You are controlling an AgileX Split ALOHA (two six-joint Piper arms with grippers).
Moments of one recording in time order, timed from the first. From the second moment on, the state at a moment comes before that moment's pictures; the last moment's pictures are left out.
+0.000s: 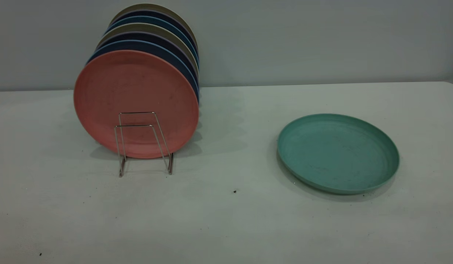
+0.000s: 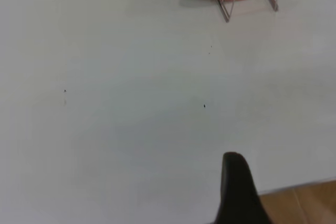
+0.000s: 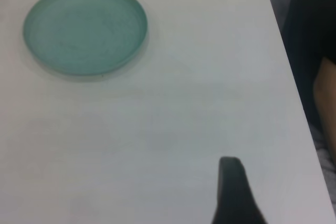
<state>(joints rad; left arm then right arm) -0.01 -0.02 -0.49 -0.07 1.13 0.14 -0.04 -0.02 -0.47 -0.01 1.14 -0.04</state>
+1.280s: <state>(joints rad) -0.09 1.60 -1.13 -0.44 0.67 0.48 -0.05 1.72 -0.85 0.83 0.59 -0.73</state>
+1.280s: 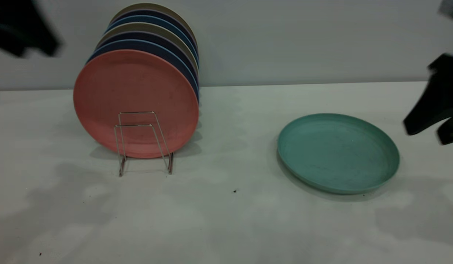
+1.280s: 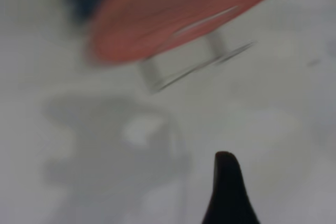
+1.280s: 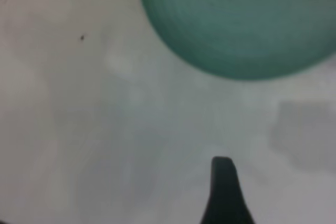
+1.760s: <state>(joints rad) -0.34 2.01 -1.34 -0.81 0.57 0.65 -0.22 2.17 -1.20 0.96 0.70 -0.86</state>
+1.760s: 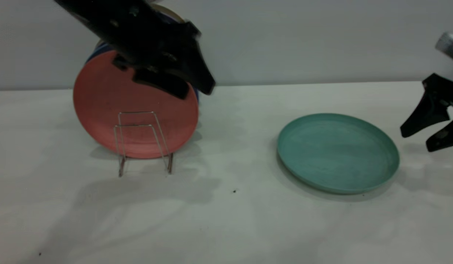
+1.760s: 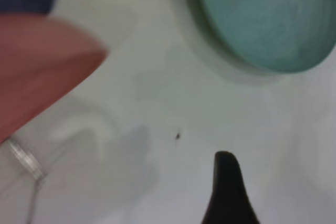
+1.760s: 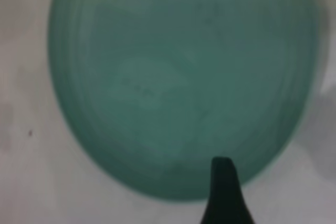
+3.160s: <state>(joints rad) -0.43 2.06 -1.34 -0.94 0.35 0.67 -0.18 2.39 -1.48 1.19 1.00 -1.09</state>
